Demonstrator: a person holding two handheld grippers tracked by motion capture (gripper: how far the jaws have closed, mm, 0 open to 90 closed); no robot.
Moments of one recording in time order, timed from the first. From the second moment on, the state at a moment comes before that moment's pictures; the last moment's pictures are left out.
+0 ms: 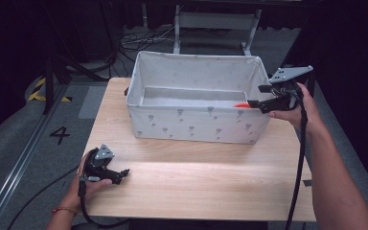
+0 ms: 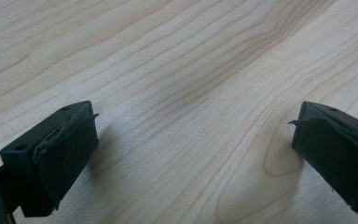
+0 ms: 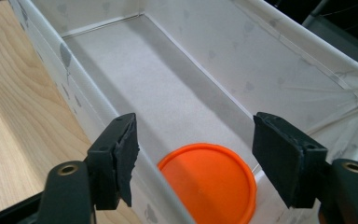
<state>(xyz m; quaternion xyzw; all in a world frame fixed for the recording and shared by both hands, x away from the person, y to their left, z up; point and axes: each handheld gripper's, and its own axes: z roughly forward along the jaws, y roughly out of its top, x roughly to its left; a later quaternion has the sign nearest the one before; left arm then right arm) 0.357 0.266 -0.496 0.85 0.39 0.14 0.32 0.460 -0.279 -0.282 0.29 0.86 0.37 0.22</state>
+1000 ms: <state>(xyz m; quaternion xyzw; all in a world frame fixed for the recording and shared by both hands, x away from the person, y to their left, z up) 0.357 0.266 -0.496 0.85 0.39 0.14 0.32 0.379 -0.313 -0.306 0.29 0.84 0.36 0.28</state>
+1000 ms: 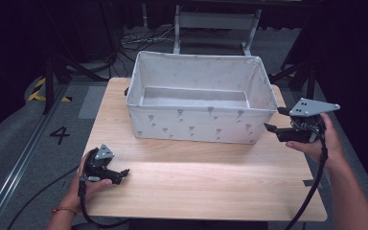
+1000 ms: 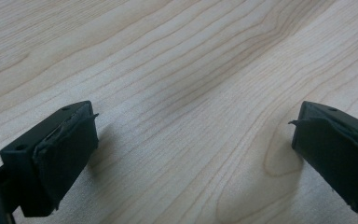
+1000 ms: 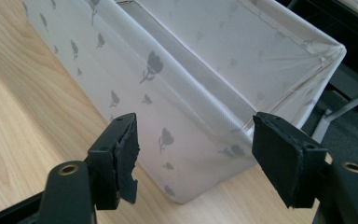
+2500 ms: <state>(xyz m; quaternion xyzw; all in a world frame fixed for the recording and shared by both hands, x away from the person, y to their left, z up) 0.357 0.266 -0.496 0.85 0.39 0.14 0.32 0.339 -0.351 -0.468 0.34 0.86 0.29 0.22</state>
